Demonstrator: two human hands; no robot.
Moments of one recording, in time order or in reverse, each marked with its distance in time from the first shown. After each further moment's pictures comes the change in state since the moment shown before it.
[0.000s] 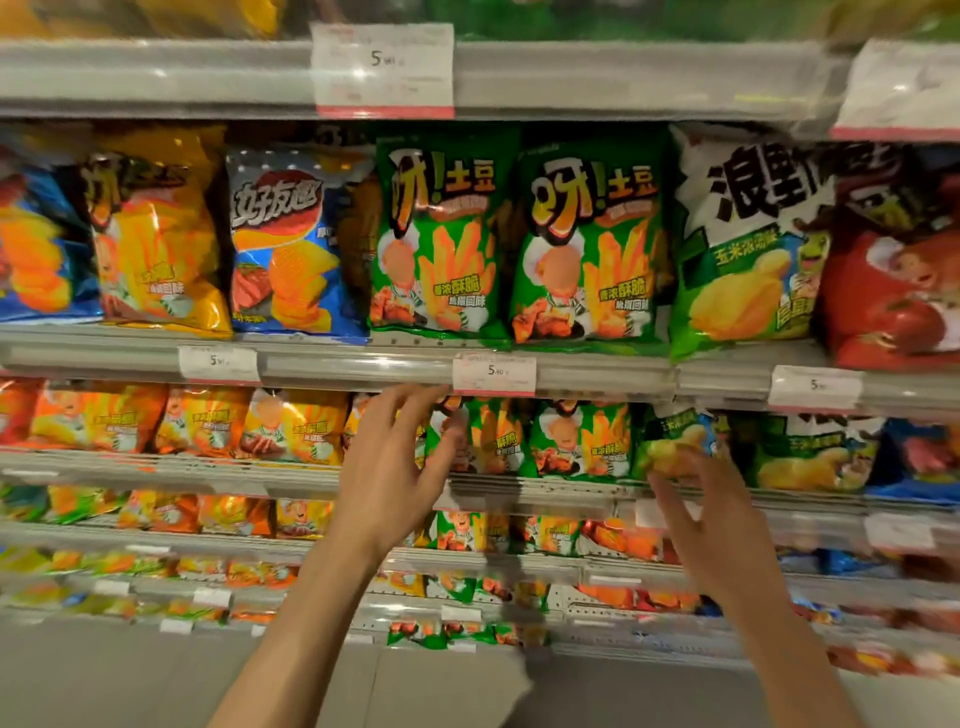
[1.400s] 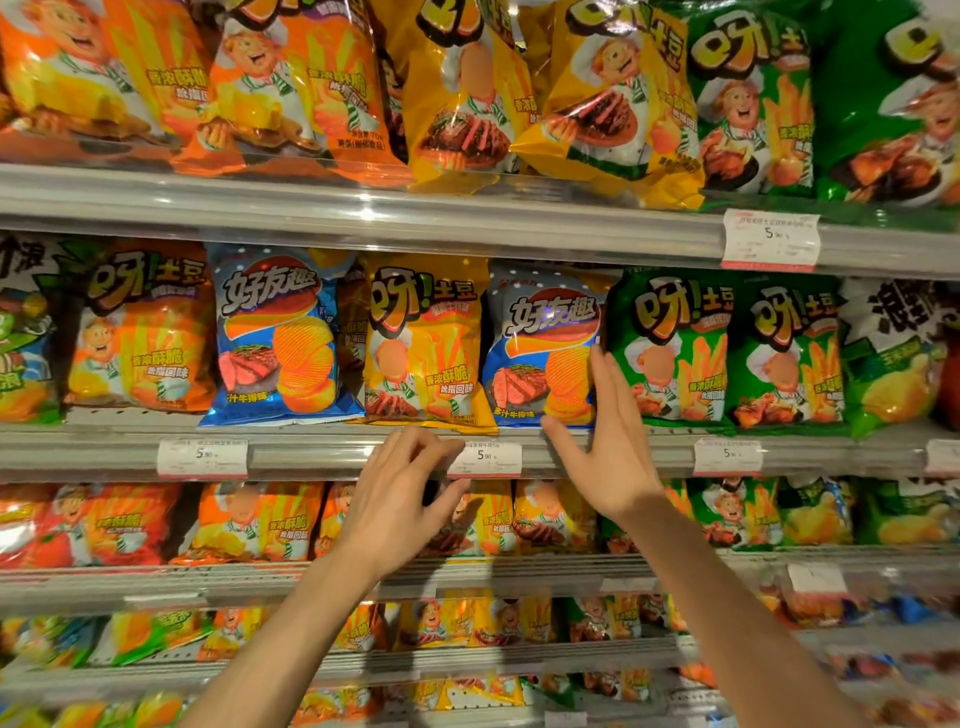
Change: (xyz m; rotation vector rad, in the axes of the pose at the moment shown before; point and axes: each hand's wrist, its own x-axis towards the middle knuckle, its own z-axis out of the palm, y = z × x) left_hand 0.039 -0.265 -0.172 -0.008 -0.059 0.248; right_hand 0.040 -0.375 0.136 0.164 0.149 -0.263
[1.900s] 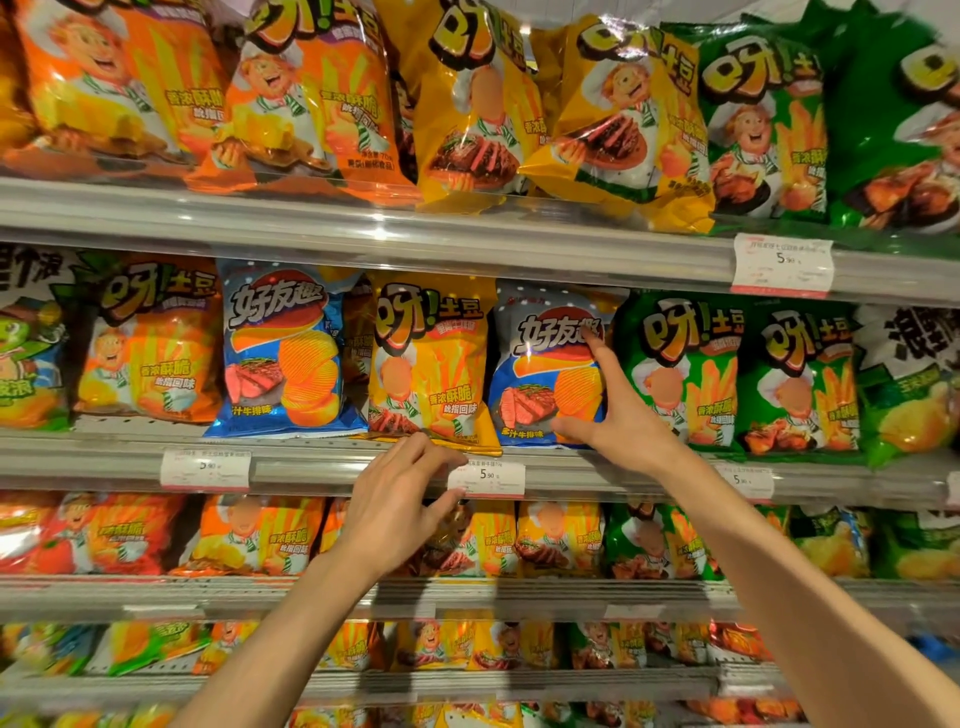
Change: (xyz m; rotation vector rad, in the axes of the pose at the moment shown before) left_hand 0.016 -0.008 0.000 0.096 0.001 0.022; right_hand 0.069 0.014 -0.025 0.228 -0.307 0.021
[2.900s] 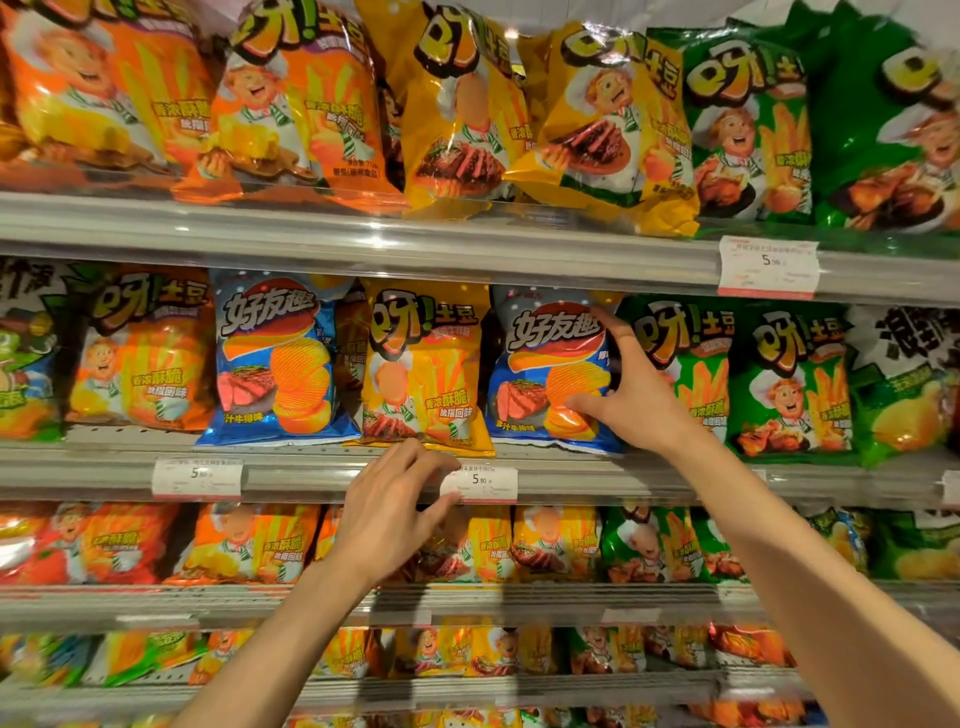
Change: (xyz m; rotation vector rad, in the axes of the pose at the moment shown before) left_hand 0.000 0.003 0.000 0.005 -0.003 -0.018; right_hand 0.009 -0.012 -0.027 -0.127 0.159 -0.020
